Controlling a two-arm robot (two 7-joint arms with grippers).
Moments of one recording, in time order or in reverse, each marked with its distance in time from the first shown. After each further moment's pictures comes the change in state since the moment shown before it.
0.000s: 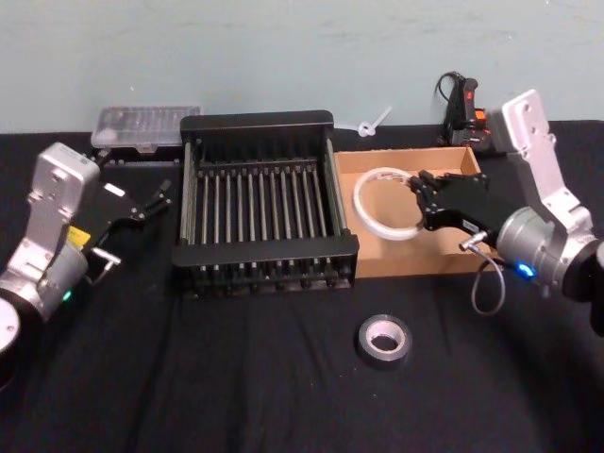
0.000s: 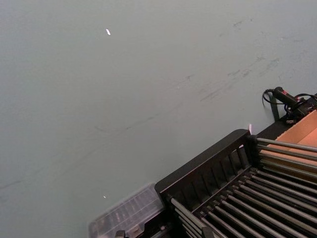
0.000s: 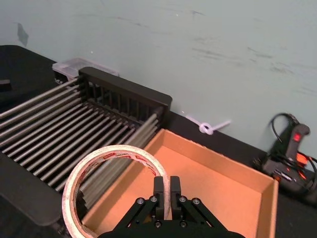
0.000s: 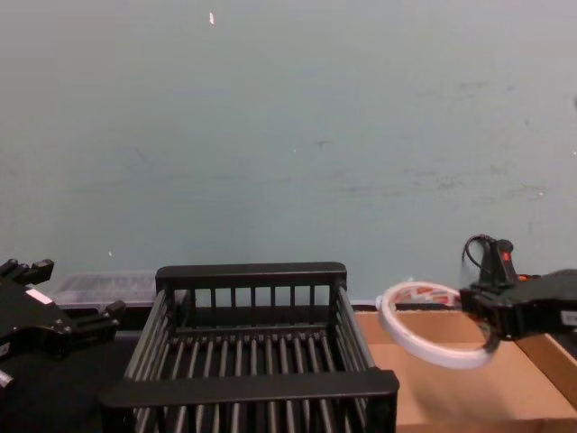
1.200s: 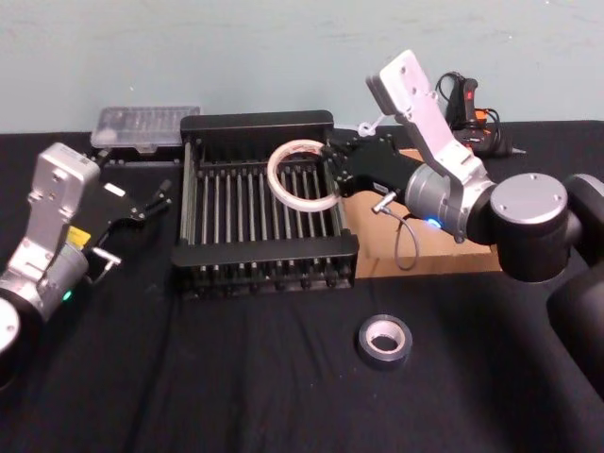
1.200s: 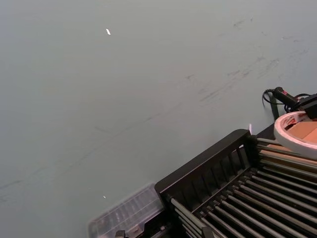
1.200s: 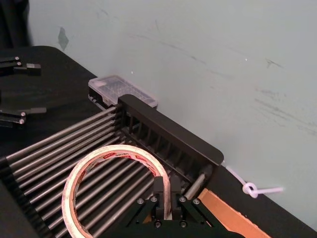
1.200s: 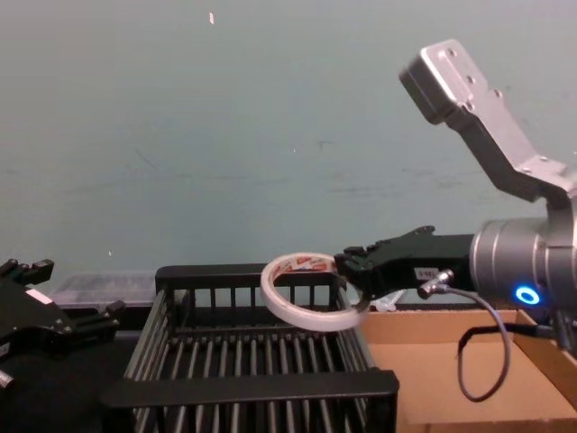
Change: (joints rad) left arm 0.000 0.000 0.000 0.000 0.000 0.000 0.000; right arm 0.240 -0.147 -0.154 0.216 -0.139 -0.044 0.067
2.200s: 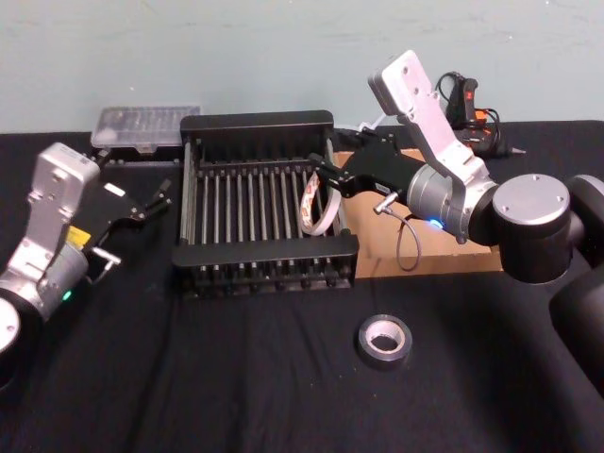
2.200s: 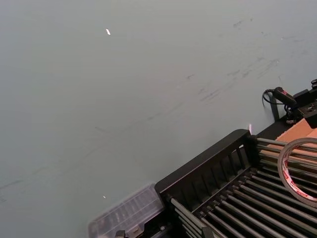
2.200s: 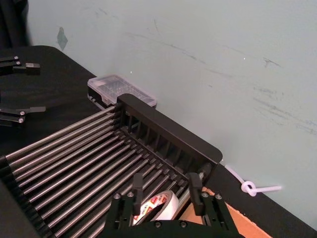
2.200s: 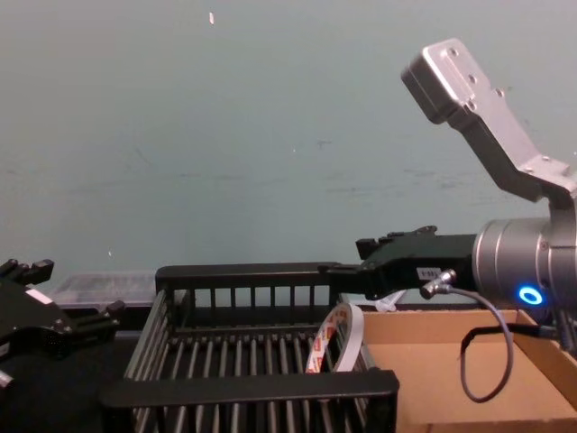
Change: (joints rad) left arm 0.000 0.000 0.000 0.000 0.000 0.000 0.000; right arm -0.005 0.004 0.002 -0.006 0.002 0.002 -0.001
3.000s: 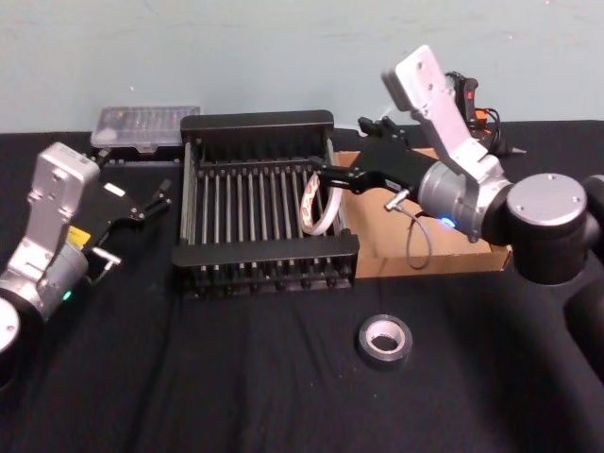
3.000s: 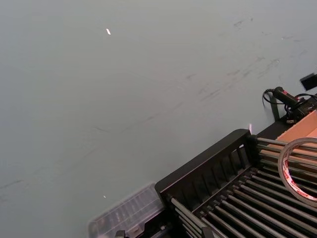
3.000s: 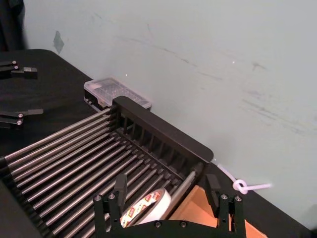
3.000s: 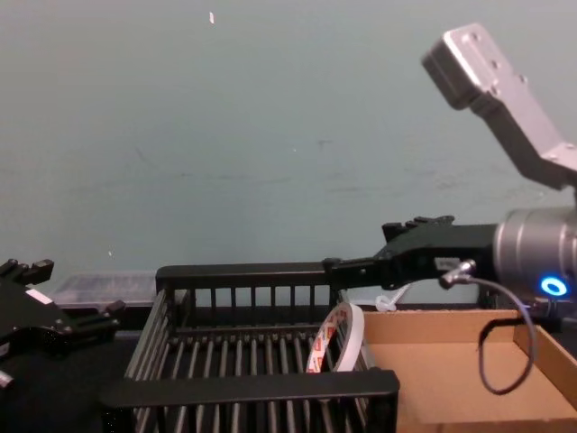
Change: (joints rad) left arm 0.000 0.000 0.000 0.000 0.000 0.000 0.000; right arm -0.027 0.019 0.026 -0.055 0.001 0.015 -0.001
